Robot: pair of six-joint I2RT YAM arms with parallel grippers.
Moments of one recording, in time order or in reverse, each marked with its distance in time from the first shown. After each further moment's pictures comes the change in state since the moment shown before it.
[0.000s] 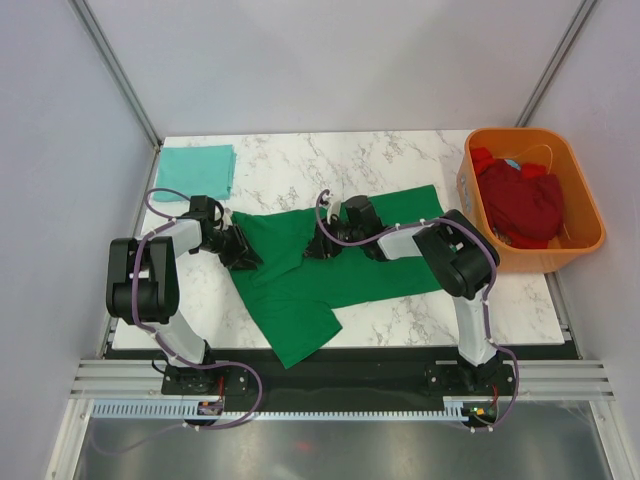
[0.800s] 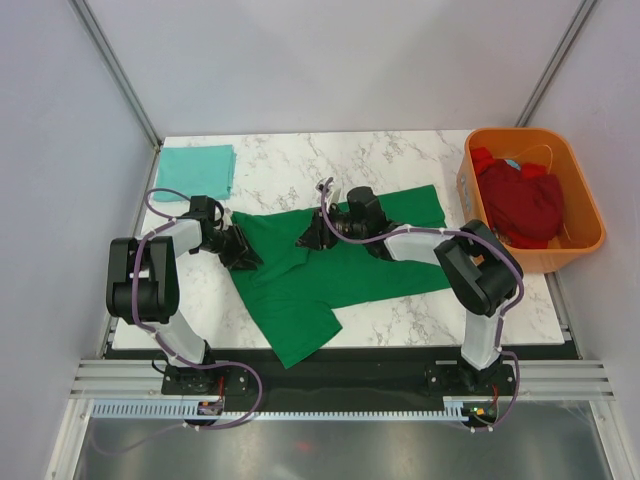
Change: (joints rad) left arm 0.000 0.002 0.000 0.001 -0.001 0.000; right arm 0.033 -0.152 -0.021 -0.006 0.005 0.078
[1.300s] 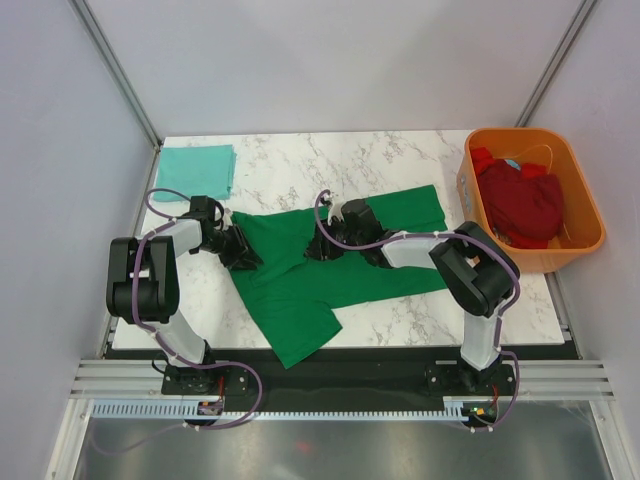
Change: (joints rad) left arm 0.000 0.003 0.000 0.000 -0.001 0.000; right arm 0.039 -0.021 -0.049 -0.108 0.229 0.016
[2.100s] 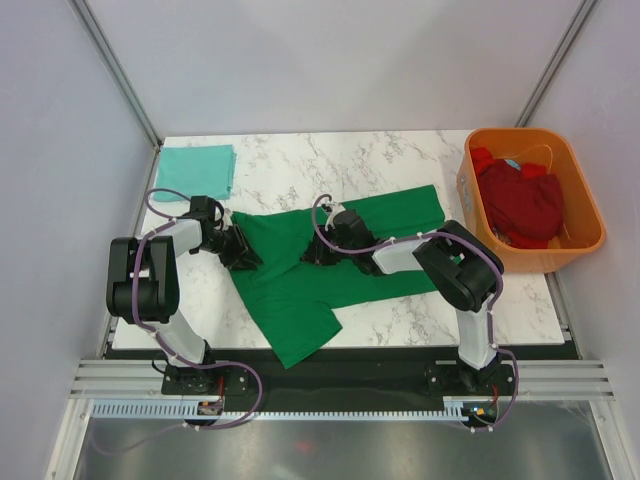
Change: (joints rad) left arm 0.000 0.001 0.000 0.000 -0.002 0.000; right arm 0.045 0.090 -0.013 0.093 0.131 0.247
